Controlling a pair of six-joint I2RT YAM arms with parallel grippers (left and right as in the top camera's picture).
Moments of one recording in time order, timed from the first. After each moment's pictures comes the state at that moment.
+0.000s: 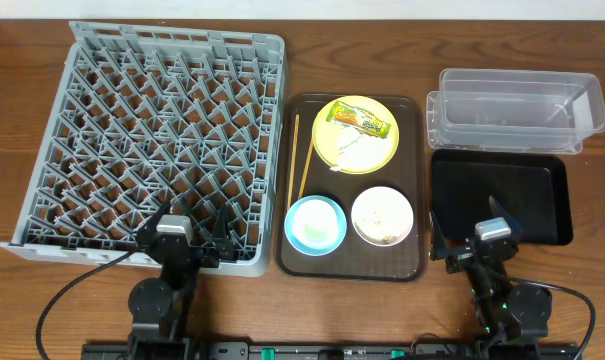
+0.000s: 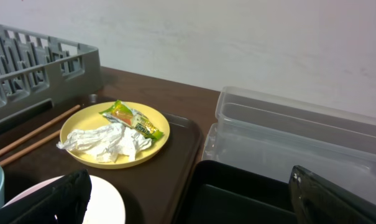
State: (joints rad) left arm -0.05 0.02 0.02 -0.11 0.07 -0.09; right arm 0.04 0.02 0.01 -0.05 -0.19 -0.11
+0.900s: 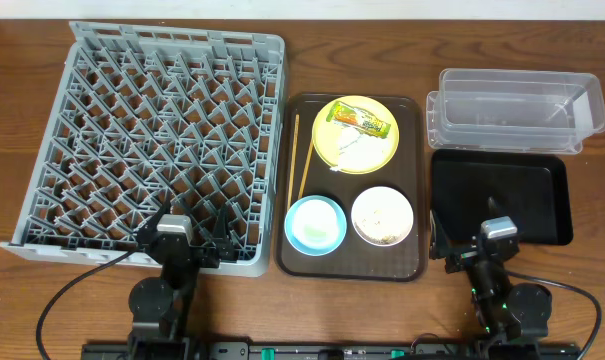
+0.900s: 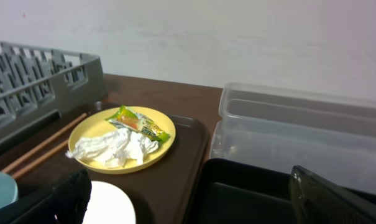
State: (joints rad) left arm -0.05 0.03 0.02 -0.11 0.07 -0.09; right arm 0.04 0.02 0.01 -0.06 -0.18 -0.01
